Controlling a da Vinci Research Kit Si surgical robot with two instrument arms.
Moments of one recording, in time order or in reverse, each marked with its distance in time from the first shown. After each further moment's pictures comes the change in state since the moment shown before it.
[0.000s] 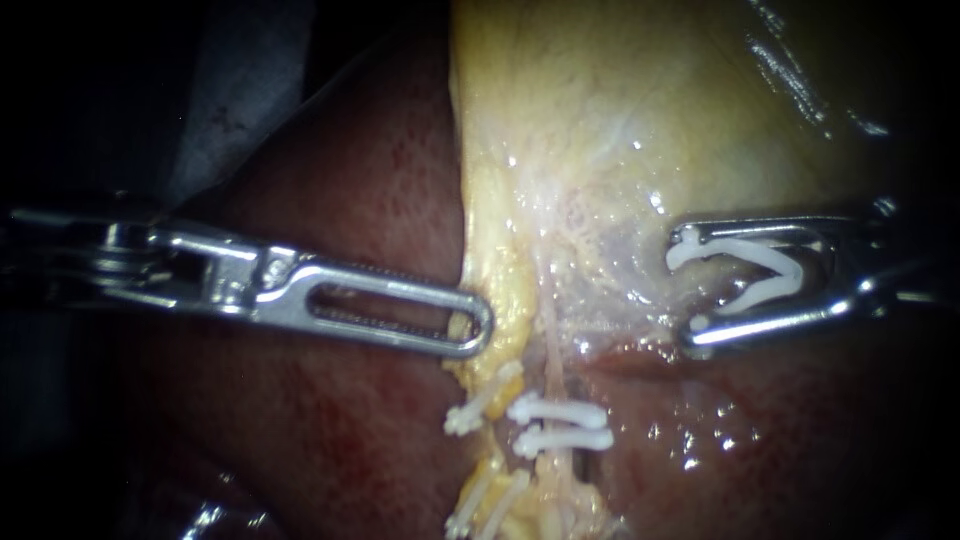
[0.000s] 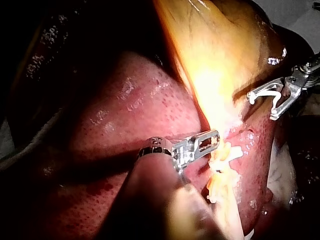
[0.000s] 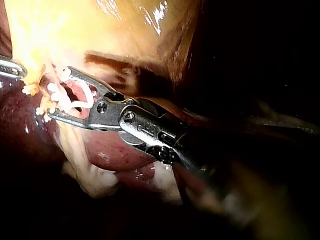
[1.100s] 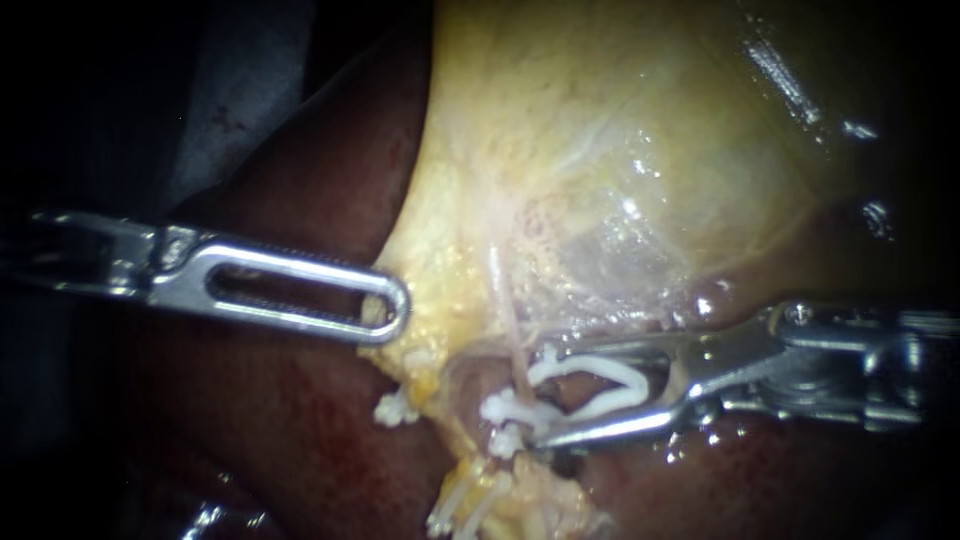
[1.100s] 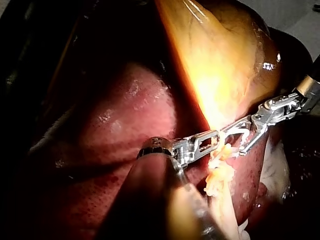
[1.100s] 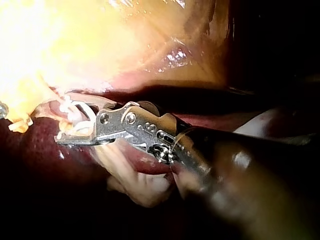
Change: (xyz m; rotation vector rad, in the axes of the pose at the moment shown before) right arm -0.006 0.000 0.012 0.047 -0.014 0.184; left arm 0.000 -0.005 -0.007 0.008 -0.010 -0.023
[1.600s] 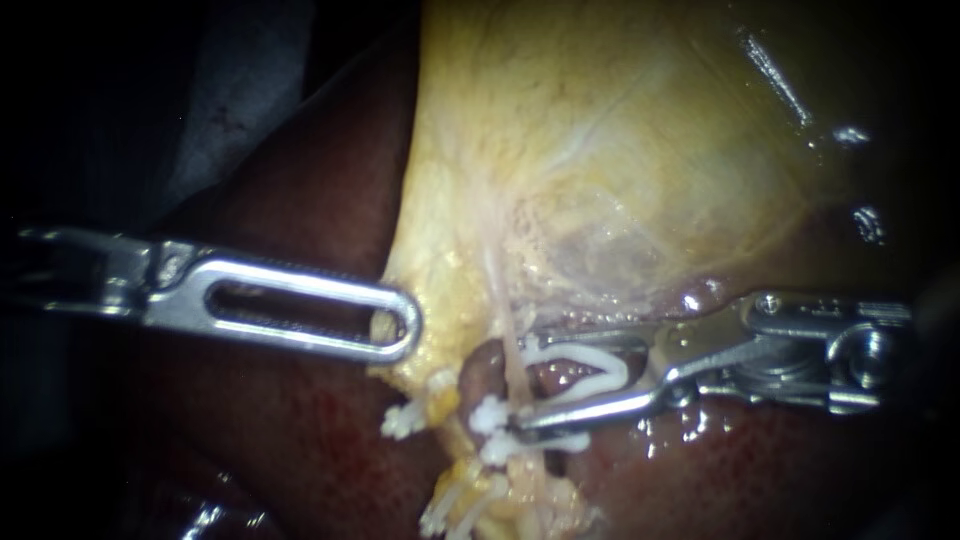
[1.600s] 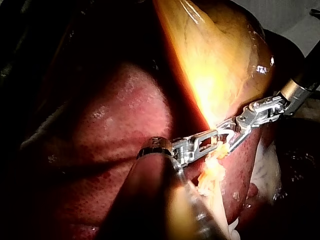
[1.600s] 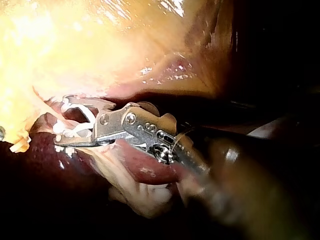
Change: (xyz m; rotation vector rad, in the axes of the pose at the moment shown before) right arm 0.000 0.002 0.001 -0.007 0.002 -0.005; left arm 0.000 -0.001 0.000 -0.004 -0.007 -0.006
